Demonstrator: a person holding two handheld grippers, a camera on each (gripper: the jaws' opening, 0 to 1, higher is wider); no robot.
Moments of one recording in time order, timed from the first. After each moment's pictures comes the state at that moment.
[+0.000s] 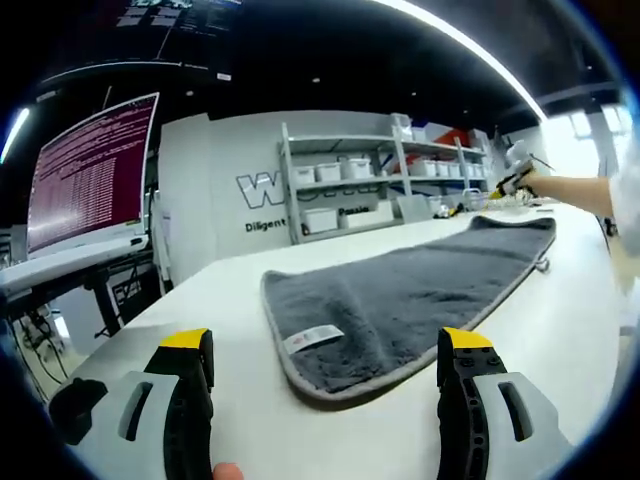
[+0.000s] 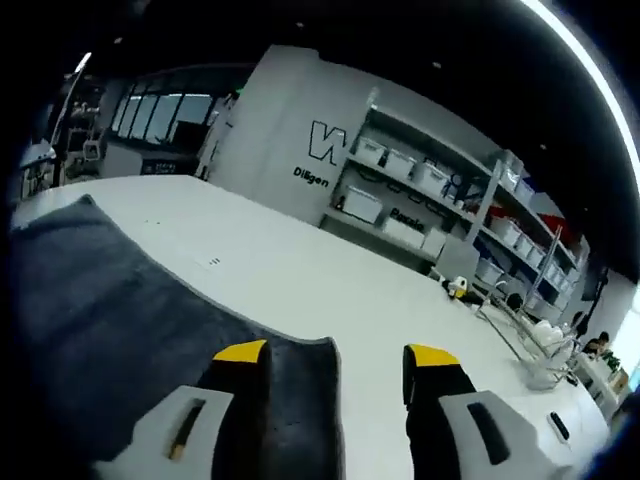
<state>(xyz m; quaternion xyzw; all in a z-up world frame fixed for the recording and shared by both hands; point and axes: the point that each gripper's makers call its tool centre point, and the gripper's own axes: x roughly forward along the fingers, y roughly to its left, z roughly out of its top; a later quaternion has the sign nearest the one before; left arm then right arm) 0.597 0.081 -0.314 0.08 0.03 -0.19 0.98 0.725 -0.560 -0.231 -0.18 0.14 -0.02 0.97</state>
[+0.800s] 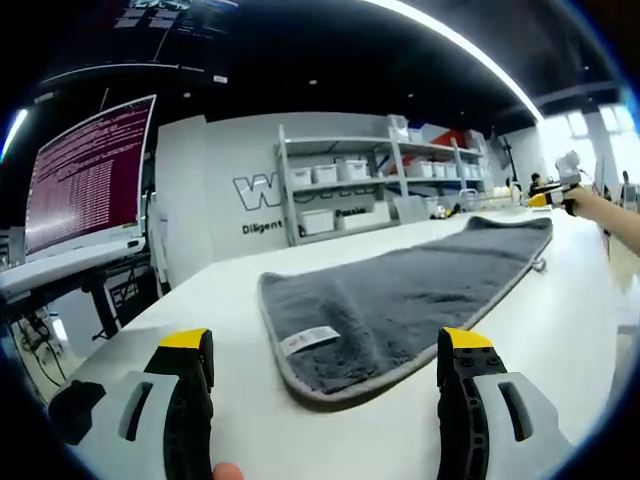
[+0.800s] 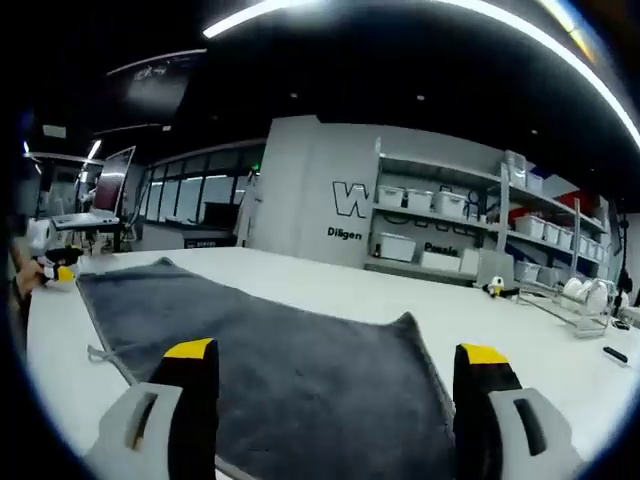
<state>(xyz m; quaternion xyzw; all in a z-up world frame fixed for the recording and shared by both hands) 0.596 0.079 -0.315 0.09 0.02 -0.19 0.98 0.591 -0.496 -0.270 -0.07 0.03 0.07 0.99</state>
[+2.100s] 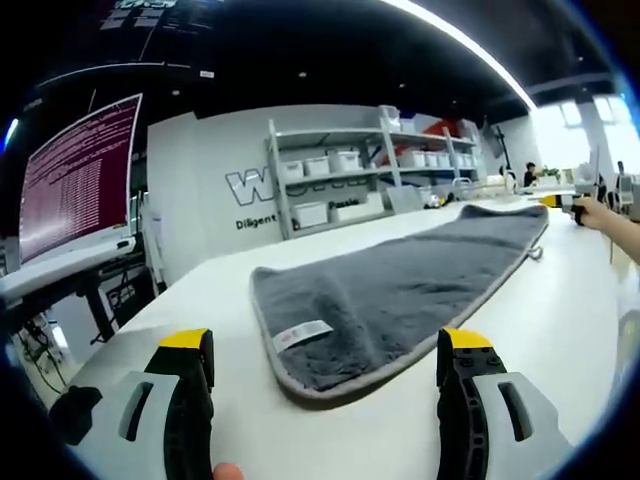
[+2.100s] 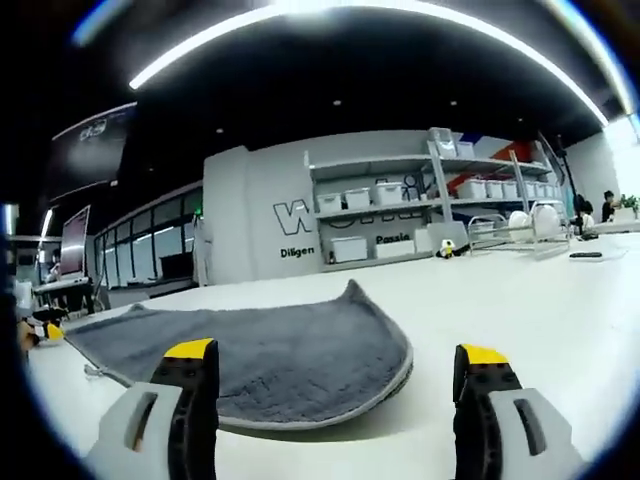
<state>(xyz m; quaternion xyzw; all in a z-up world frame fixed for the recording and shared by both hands) 0.595 0.072 -0.319 0.10 0.03 -0.21 0.97 0.547 -0.558 -0.308 0.08 -0.01 -0.03 1.00</state>
